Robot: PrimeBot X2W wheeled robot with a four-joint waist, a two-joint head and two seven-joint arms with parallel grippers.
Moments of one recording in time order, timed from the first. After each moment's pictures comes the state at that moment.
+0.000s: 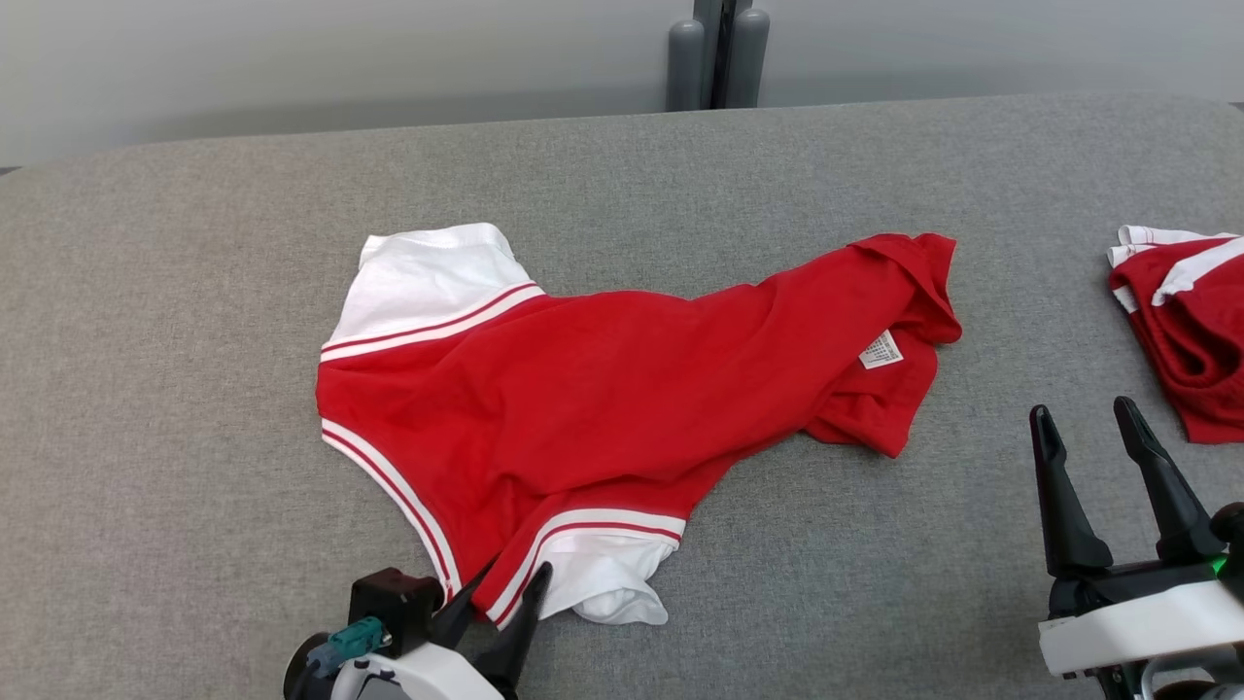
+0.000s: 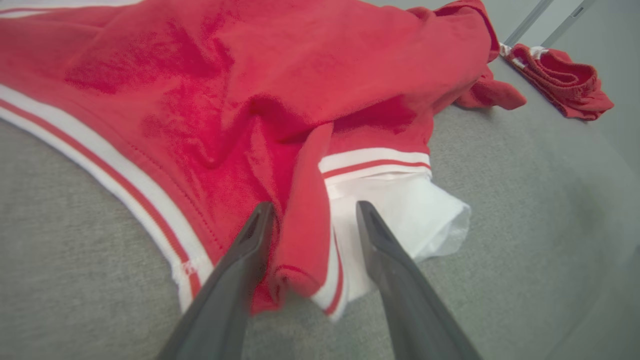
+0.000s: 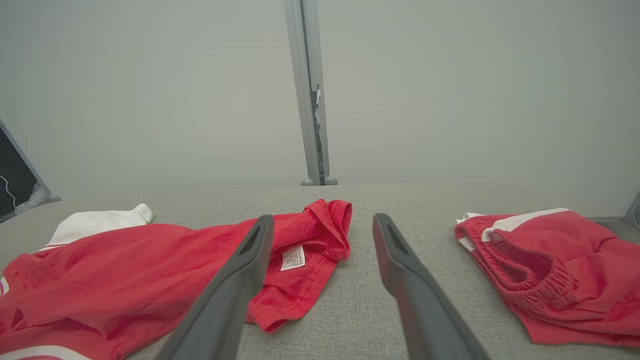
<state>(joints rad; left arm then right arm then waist) -0.03 0.18 -0.45 0.19 -0.49 -0.02 0.02 0.03 -0.09 -0.04 -0.11 0.23 0.13 -0.09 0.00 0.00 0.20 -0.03</state>
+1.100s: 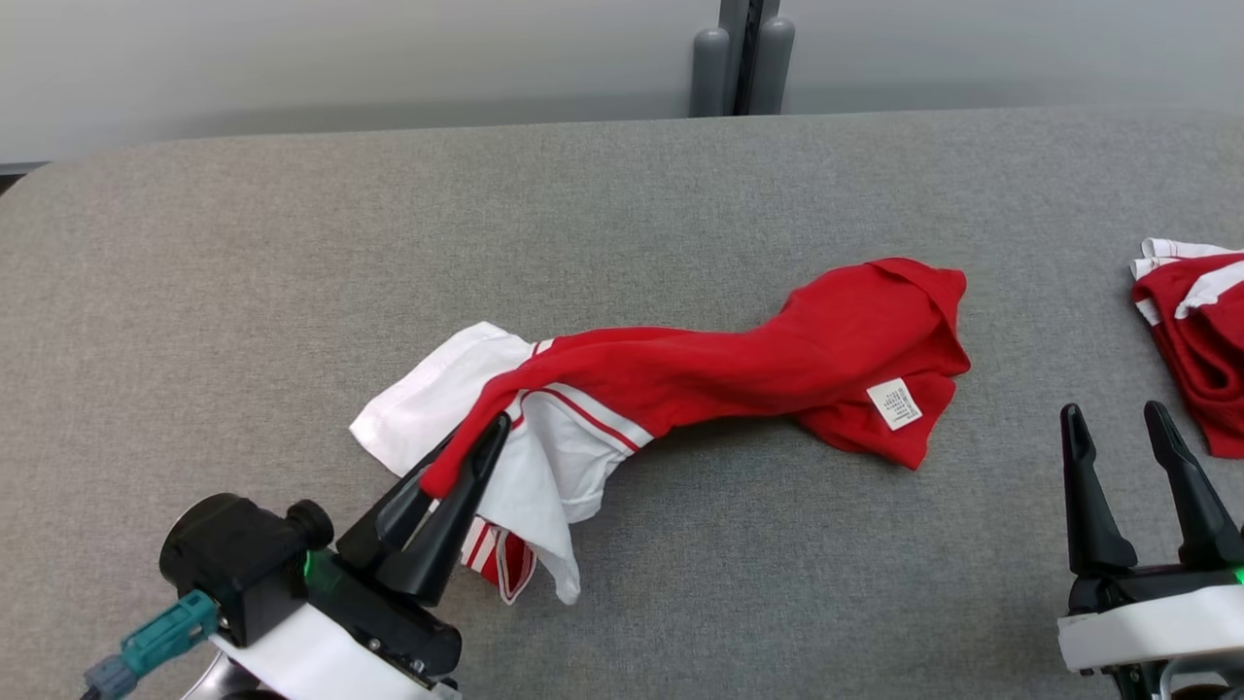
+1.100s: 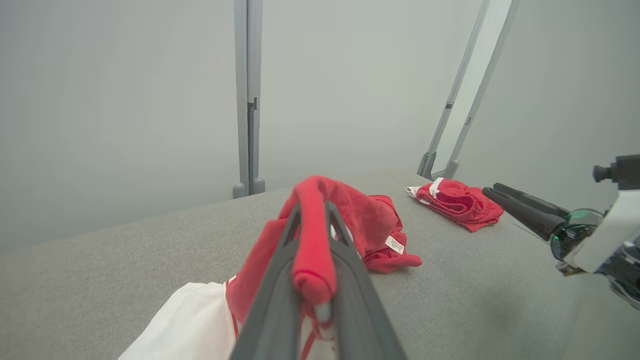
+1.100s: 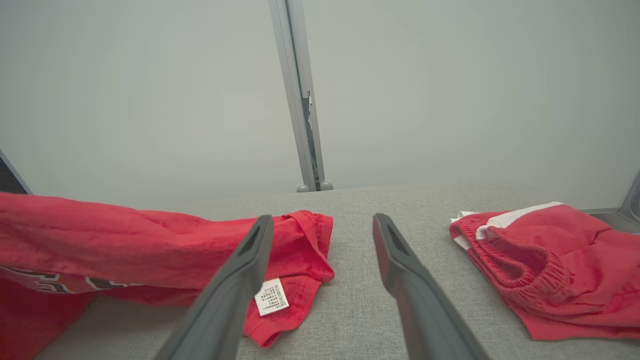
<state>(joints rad) -0.03 0.39 -0.37 -0.49 -0.54 0.00 0.15 0.03 -0.07 -0.09 -0.10 0.25 0.13 -0.11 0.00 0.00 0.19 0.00</state>
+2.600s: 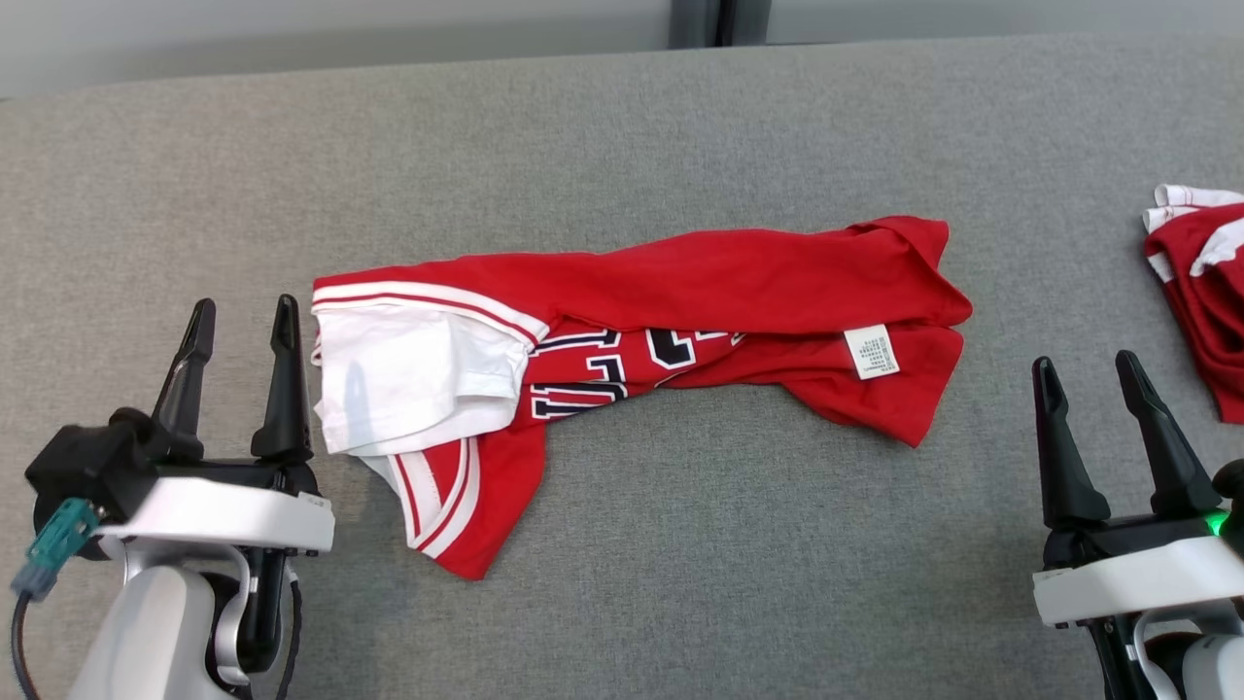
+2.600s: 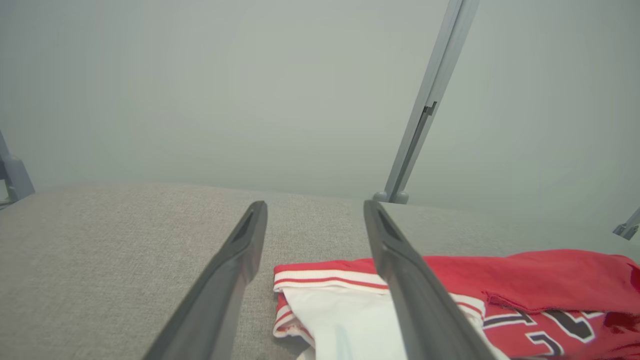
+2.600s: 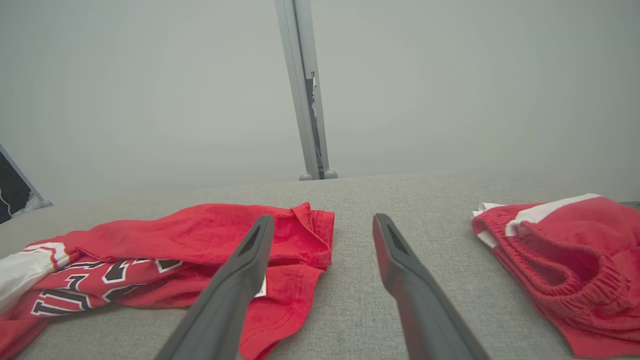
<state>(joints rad) -0.26 0.24 -0.14 0.20 -0.50 0.02 -0.26 -0.07 -0.08 -0.04 -0.04 0.25 0.13 -0.13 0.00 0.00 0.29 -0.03</state>
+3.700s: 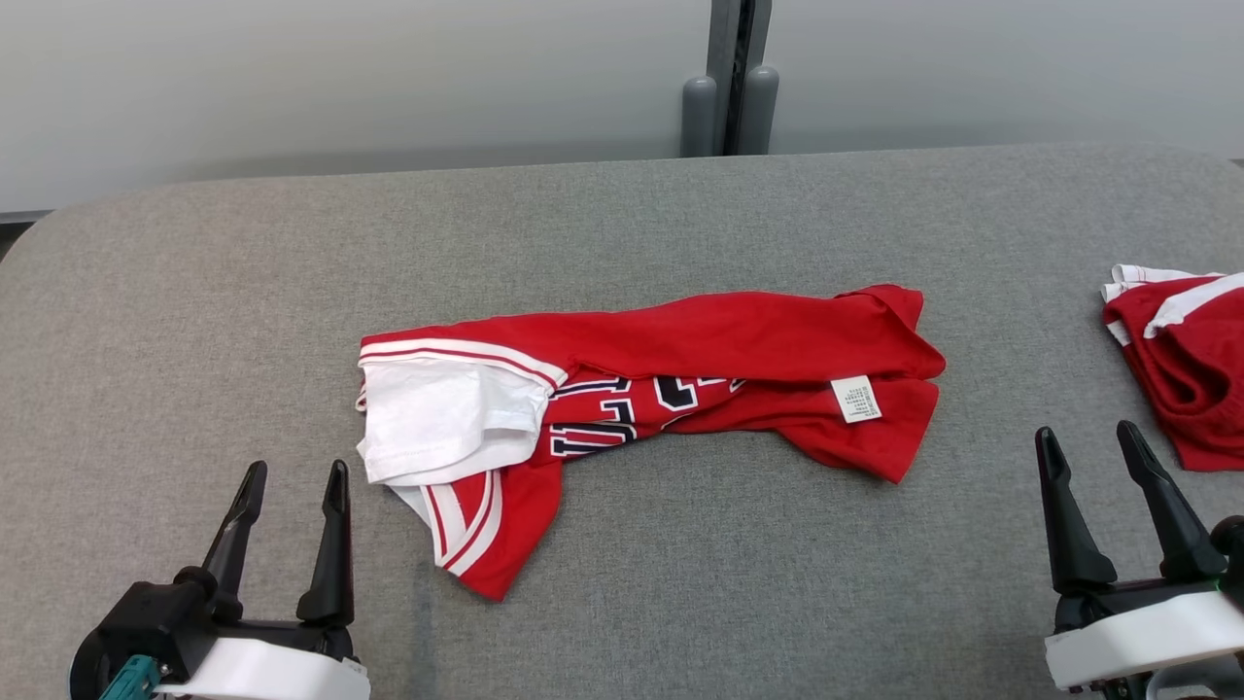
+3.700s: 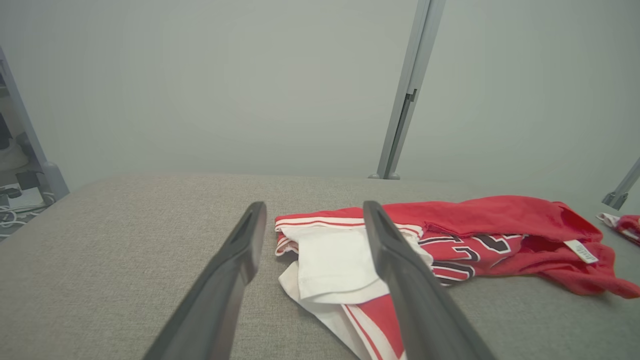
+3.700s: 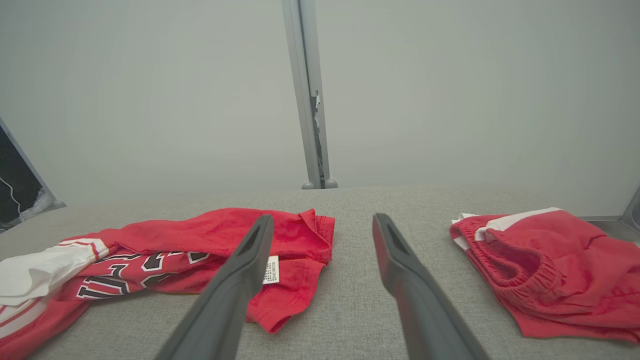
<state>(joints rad) 0.06 0.22 -0.14 -0.01 -0.39 0.07 -0.21 0.04 -0.09 -0.05 -0.07 0.25 0.13 -0.08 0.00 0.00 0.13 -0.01</state>
